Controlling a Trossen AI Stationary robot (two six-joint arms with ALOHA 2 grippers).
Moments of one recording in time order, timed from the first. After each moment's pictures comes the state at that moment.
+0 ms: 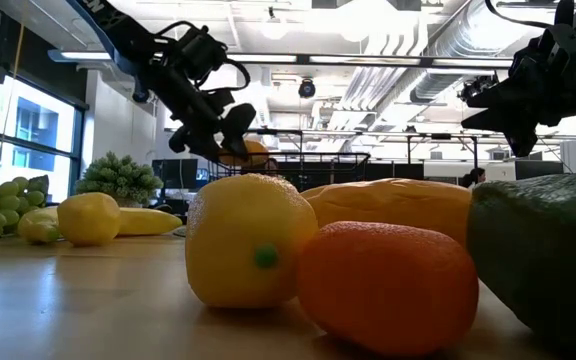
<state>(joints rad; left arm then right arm) 0.63 1.53 0.81 0.08 -0.31 -0.30 -0.26 0.01 0.08 -0.21 -0.06 0.45</state>
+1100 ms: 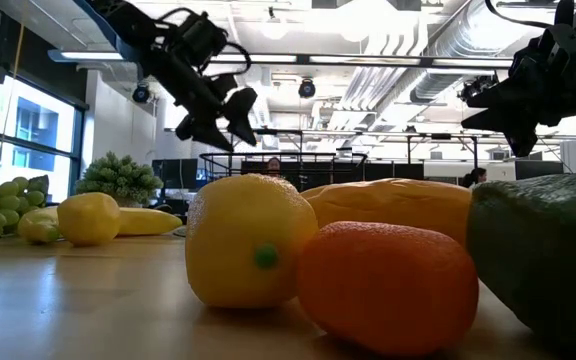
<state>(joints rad) 0.63 1.46 0.87 0.02 -0.24 -0.24 -0.26 0.01 0.08 -0.21 -0.06 0.45</state>
